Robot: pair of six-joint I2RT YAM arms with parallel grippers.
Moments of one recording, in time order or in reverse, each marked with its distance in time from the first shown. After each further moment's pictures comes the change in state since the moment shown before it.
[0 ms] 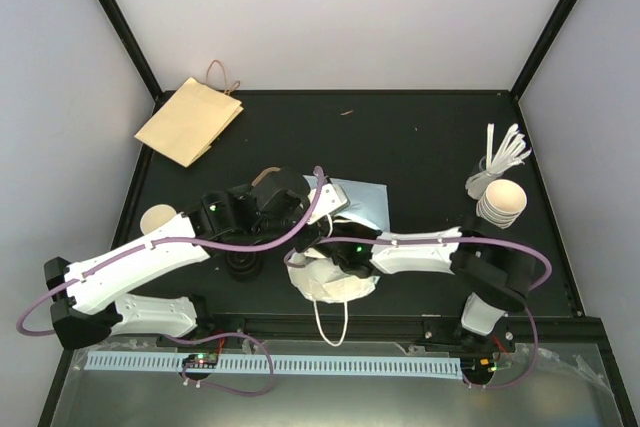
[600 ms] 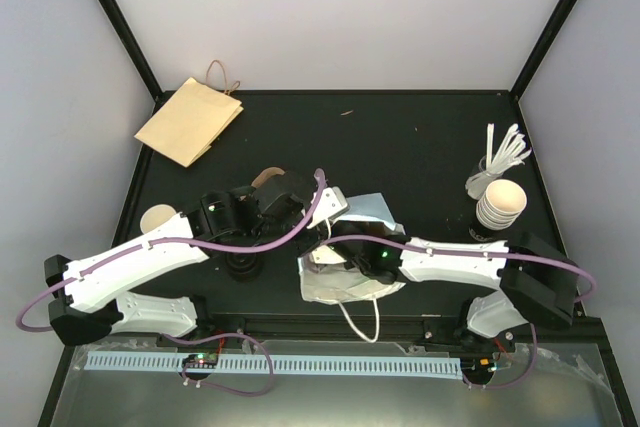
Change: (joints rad) left arm -0.049 0.019 0.066 -0.090 -0.053 -0.048; right arm 0.010 -0.246 -0.127 0.011 -0.105 -0.107
